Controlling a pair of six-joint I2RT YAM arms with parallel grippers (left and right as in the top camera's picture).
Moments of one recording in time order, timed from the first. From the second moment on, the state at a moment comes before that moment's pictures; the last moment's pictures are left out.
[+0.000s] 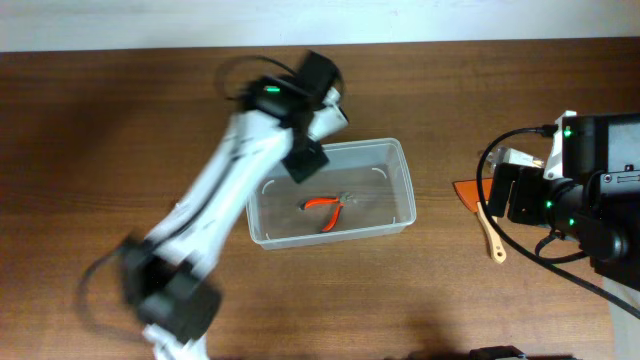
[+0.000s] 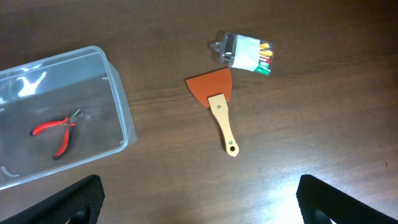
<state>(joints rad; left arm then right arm) -0.49 1.89 1.96 -1.31 -0.21 0.47 0.07 1.21 1.71 -1.52 0.15 0.22</state>
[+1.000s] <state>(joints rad) 0.18 1.56 1.05 -0.77 -0.08 0.58 0.07 1.21 1.71 -1.50 0.16 0.22</state>
